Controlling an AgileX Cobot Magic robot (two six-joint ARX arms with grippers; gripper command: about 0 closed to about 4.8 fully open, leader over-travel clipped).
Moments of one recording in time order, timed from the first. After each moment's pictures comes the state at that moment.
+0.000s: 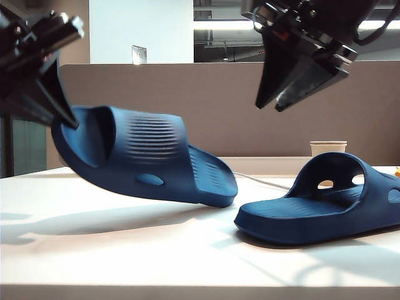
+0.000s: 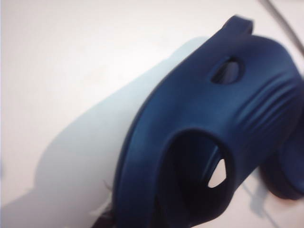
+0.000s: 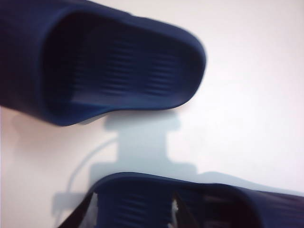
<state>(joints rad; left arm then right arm) -0.42 1.03 0.69 -0.36 0.13 -0.30 0.56 1.28 0.99 -0.49 -0.12 -0.08</state>
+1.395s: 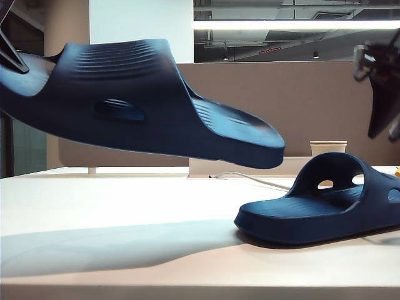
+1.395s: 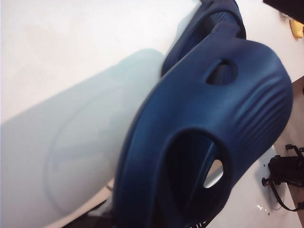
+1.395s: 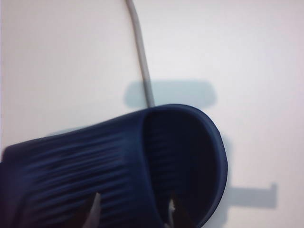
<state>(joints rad) -0.13 0.85 0.77 -0.83 0.73 -0.12 0.04 1.36 0.99 -0.58 -0.25 -0.06</state>
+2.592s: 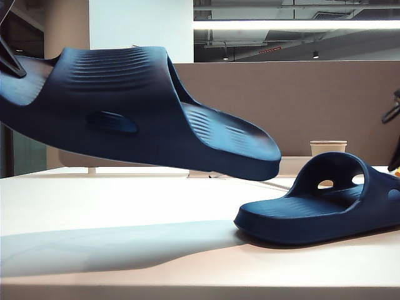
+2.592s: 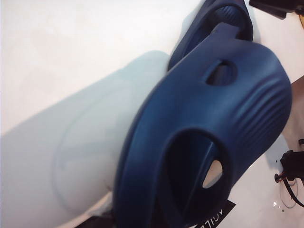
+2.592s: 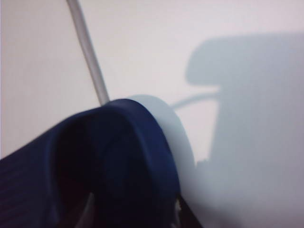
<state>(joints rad) -0.13 0.85 0.77 -0.84 0.71 -0.06 -0.22 1.61 0.99 -0.51 -0.60 0.00</state>
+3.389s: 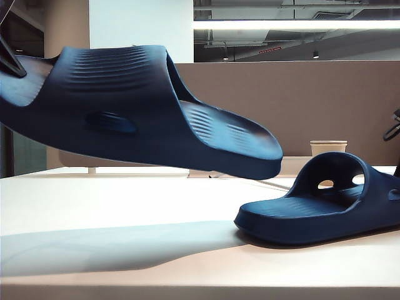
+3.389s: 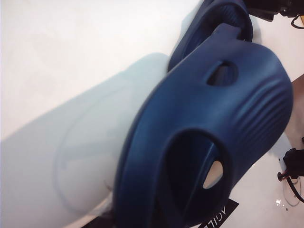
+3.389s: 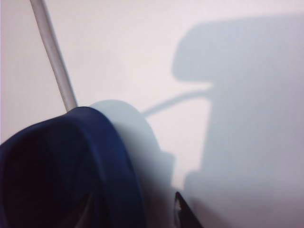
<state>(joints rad) -0.13 0.85 0.77 -0.83 0.71 -0.04 -0.24 1.69 0.99 -0.46 -0.60 0.00</state>
